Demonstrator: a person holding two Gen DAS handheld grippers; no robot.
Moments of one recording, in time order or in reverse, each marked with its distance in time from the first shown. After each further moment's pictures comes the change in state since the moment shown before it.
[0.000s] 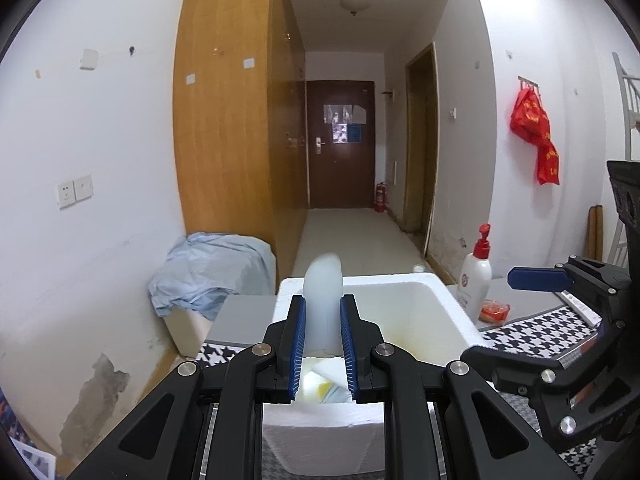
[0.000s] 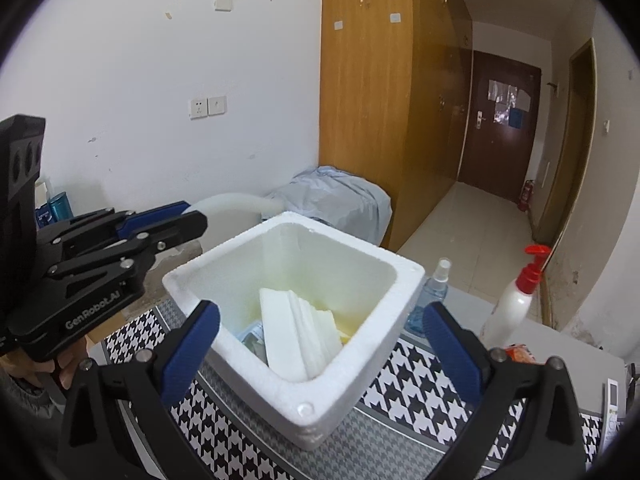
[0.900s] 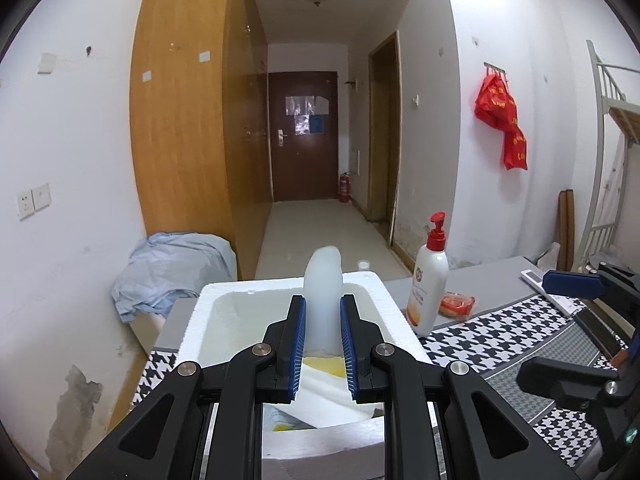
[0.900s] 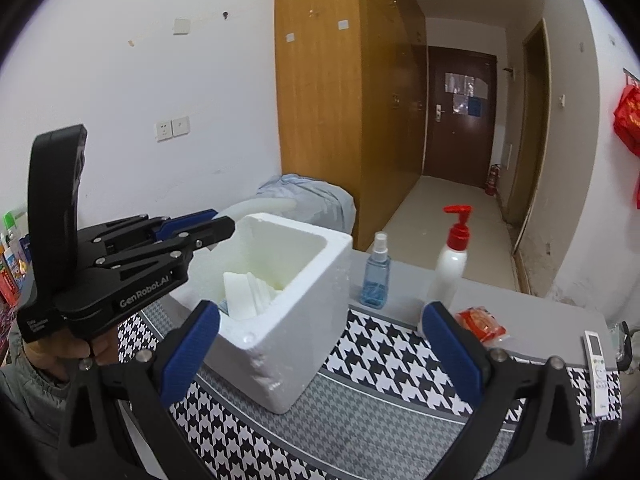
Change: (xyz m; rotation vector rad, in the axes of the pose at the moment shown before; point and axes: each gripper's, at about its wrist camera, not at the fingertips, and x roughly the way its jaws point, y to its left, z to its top) left arm 0.026 -0.041 0.004 0.049 0.037 -0.125; right arm -0.053 -0.035 -0.033 0.120 -0.034 -0.099
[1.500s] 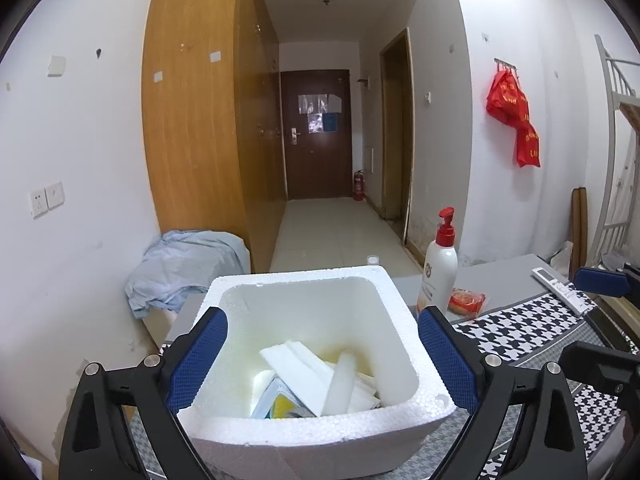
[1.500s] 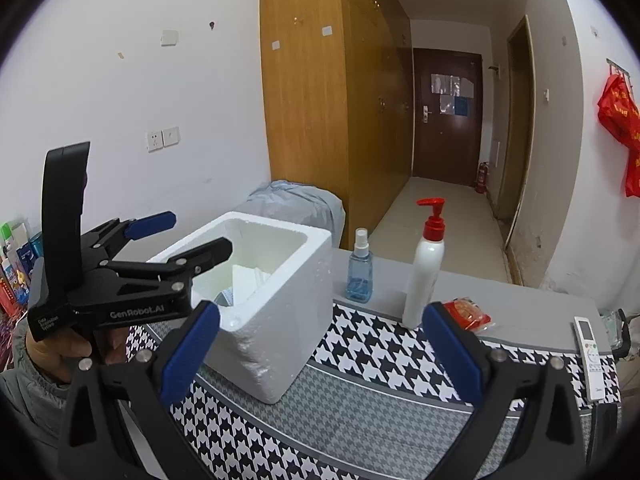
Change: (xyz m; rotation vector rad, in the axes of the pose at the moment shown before) left arm -0.005 -0.007 -0.004 -0.002 0.003 0.063; right arm -0.019 -0.013 -0.009 0.033 -0.024 -0.026
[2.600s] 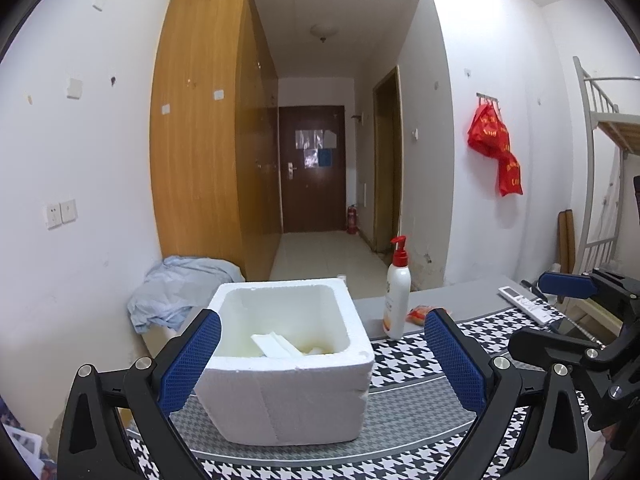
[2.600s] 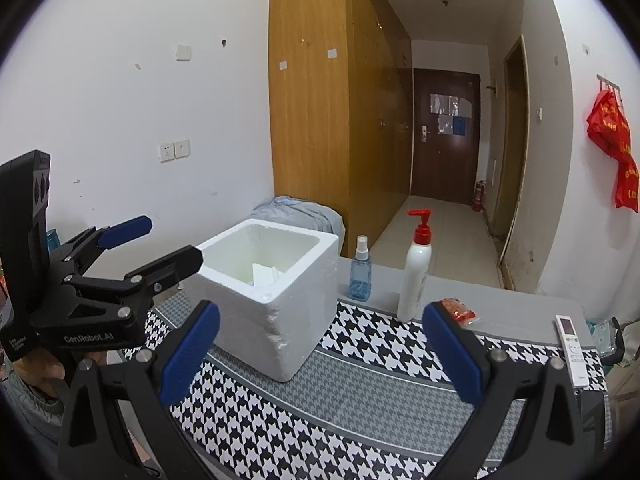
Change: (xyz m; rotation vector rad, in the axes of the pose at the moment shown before) left arm -0.099 -0.029 -0.015 -0.012 -0.138 -0.015; right arm -0.064 0.017 -0.019 -0.026 -0.074 -0.009
